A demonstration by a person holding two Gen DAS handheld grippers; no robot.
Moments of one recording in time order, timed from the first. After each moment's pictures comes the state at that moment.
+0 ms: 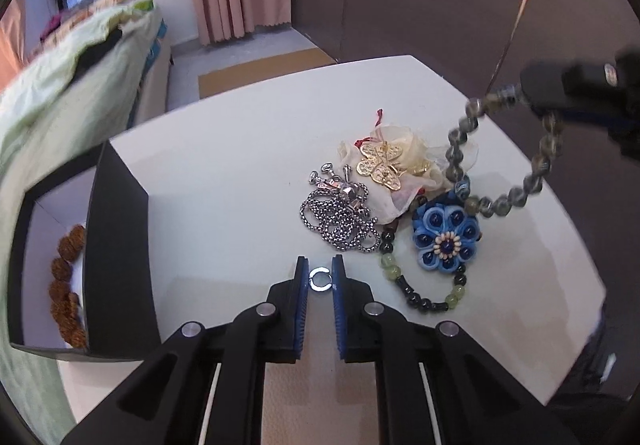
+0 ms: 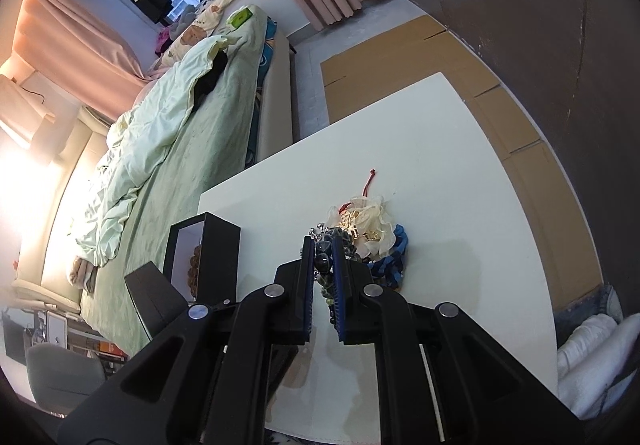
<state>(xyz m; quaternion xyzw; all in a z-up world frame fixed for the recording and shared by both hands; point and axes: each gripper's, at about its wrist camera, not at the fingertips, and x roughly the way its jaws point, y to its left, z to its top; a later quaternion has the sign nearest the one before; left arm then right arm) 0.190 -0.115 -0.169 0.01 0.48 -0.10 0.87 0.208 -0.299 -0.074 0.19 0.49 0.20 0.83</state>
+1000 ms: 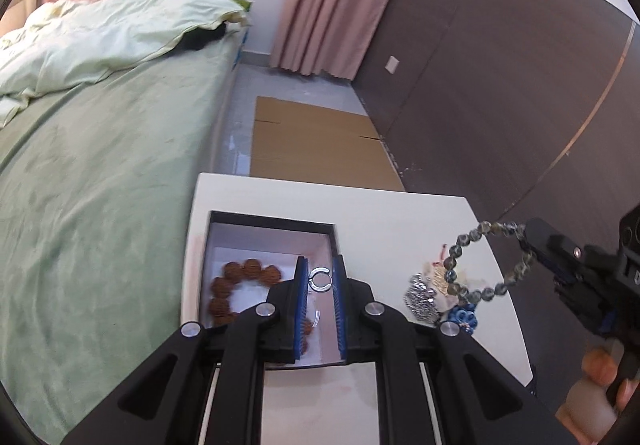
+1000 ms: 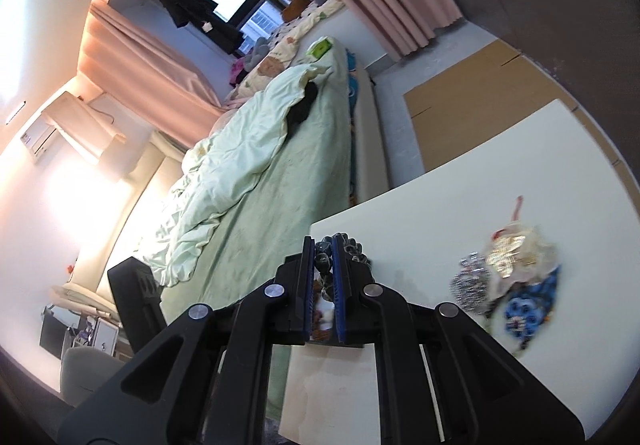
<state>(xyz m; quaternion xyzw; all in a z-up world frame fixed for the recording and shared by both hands) 0.161 0.051 -0.068 -0.16 0.41 -0.03 0.90 0.193 -0.217 -0.038 0.27 0.40 0.31 0.82</state>
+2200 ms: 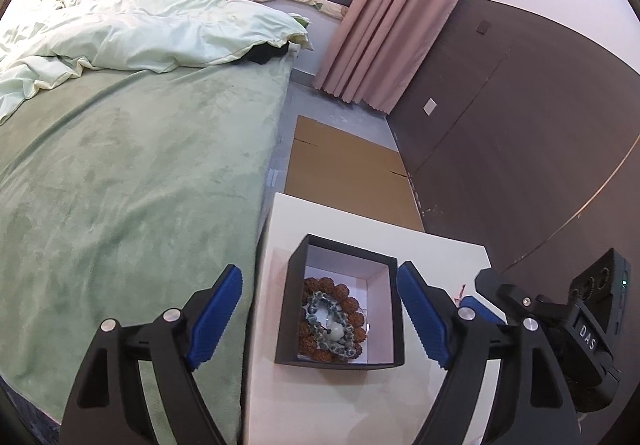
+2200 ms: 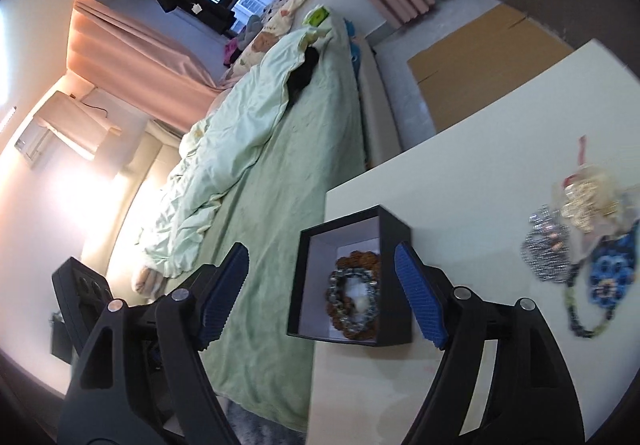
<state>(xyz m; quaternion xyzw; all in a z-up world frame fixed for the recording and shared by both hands) 0.126 0.117 -0.045 -0.23 0.37 0.03 0.90 0.193 -0.156 -0.068 0.28 0.44 0.31 0.80</state>
